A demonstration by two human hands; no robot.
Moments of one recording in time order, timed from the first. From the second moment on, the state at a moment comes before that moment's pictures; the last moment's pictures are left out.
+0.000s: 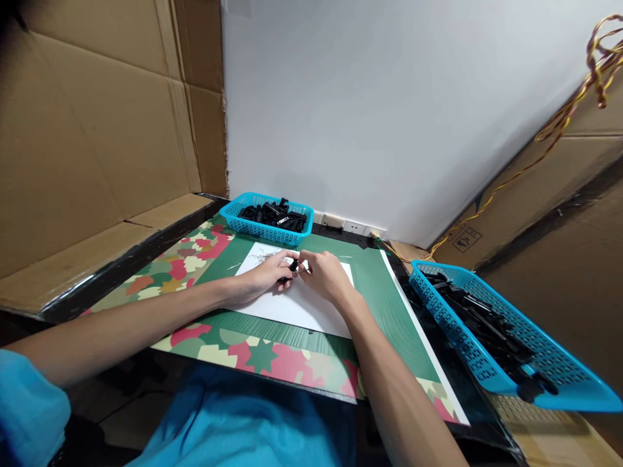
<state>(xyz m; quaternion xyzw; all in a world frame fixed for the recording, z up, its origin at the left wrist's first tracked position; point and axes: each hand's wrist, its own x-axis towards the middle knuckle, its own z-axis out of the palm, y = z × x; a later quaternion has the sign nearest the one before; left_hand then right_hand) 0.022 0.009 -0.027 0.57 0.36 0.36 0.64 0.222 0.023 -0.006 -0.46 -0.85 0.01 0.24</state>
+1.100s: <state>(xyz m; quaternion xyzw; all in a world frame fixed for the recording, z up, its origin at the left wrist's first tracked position) 0.020 0.012 -0.025 0.55 0.38 0.35 0.66 0.223 0.020 0.002 -0.45 -0.87 0.00 0.20</state>
